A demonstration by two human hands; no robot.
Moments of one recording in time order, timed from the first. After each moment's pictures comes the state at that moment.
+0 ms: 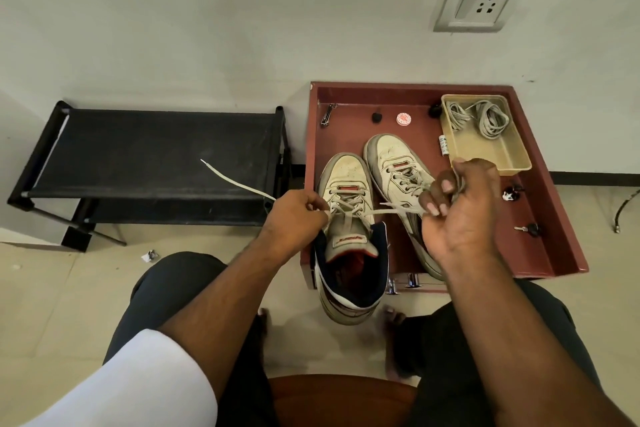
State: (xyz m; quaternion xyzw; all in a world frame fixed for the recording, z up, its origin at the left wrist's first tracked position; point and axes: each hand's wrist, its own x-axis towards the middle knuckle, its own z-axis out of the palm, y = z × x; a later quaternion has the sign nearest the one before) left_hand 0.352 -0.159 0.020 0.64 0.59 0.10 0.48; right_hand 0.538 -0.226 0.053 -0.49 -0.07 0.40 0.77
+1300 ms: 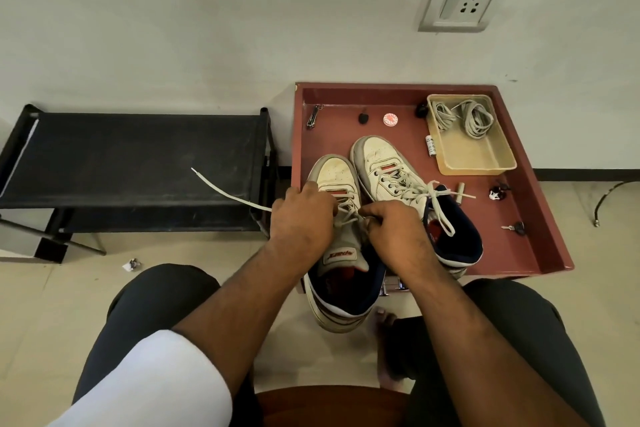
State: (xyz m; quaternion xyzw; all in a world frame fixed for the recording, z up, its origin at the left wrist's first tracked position) left_hand 0.389 -0.160 0.026 0.84 0.52 -0.07 0.16; right_hand 0.518 -0.223 0.019 -0.80 -0.49 0.28 0.20
